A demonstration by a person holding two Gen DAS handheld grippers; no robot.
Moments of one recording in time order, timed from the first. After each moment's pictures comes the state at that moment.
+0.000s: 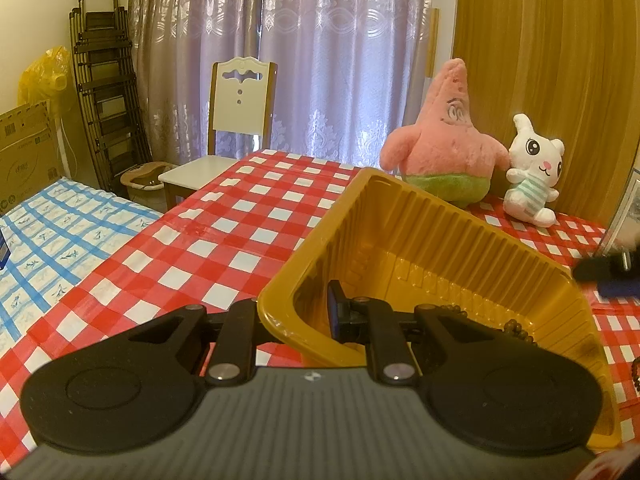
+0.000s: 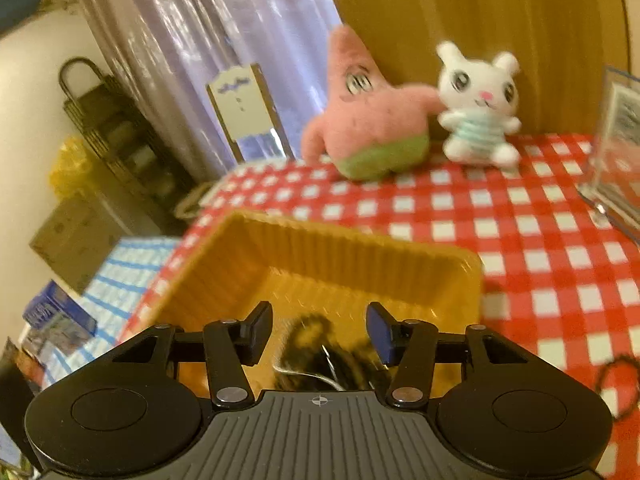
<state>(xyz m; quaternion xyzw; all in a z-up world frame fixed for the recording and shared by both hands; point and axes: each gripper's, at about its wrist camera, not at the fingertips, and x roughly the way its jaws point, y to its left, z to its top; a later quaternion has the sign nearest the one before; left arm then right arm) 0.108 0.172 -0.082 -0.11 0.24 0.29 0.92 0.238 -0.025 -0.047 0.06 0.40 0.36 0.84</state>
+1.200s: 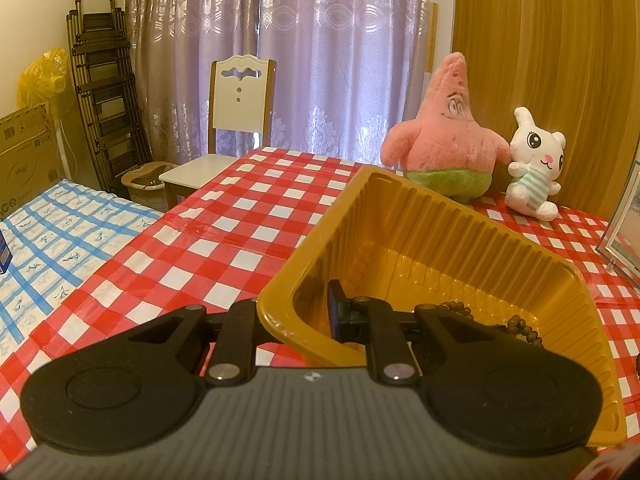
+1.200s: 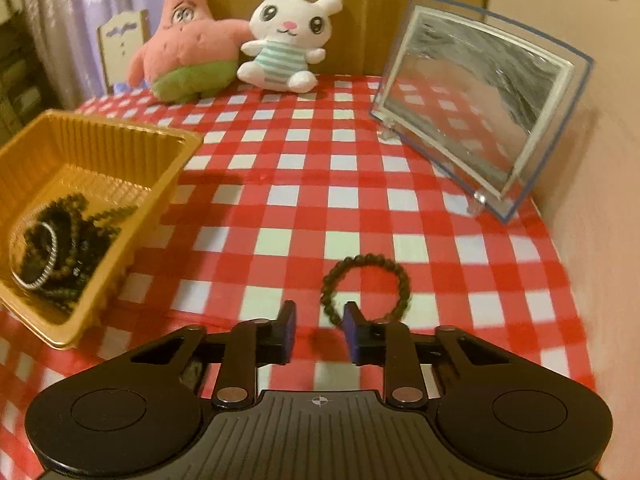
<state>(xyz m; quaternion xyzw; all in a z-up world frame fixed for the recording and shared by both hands) 0.107 0.173 -0.085 -0.11 0.25 0.29 0.92 0.256 -0.163 -0.118 -0.08 0.41 0.22 0.88</state>
